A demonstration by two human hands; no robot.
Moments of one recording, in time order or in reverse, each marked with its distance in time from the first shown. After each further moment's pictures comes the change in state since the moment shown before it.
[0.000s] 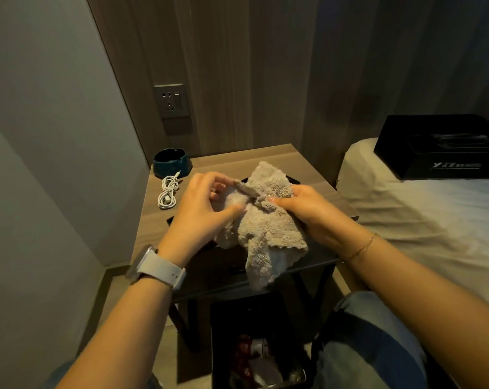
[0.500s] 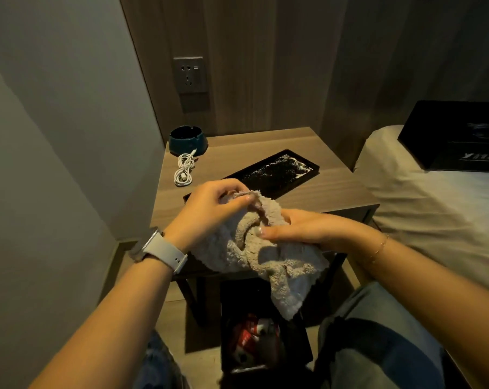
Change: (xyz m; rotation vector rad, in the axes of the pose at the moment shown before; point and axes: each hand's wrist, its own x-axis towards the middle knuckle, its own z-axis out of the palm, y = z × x) left_hand -0.018 -0.026 -0.012 -0.164 -0.227 0.037; right_hand -0.024 0.015 0.025 -0.224 -0.623 0.164
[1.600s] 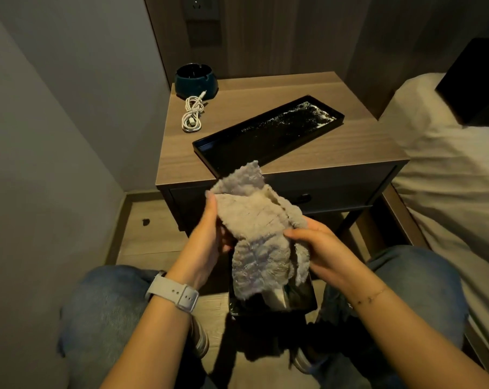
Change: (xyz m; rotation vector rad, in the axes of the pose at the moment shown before) left_hand -0.101 -0.054 0.065 -0.905 0.238 -0.814; right_hand 0.016 0.112 0.063 0.738 0.372 0.013
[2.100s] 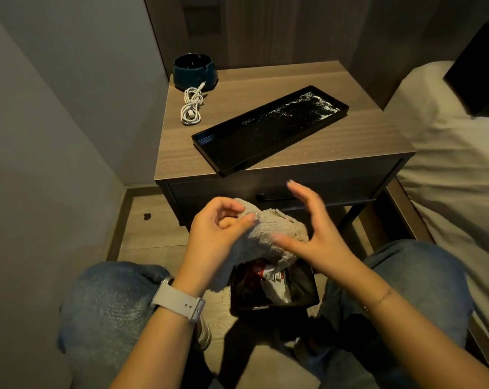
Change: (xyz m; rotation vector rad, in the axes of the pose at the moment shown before) left_hand -0.012 -0.002 0.011 0.347 0.092 0.469; right_hand -0.006 0.004 -0.004 -0.880 0.079 -0.569
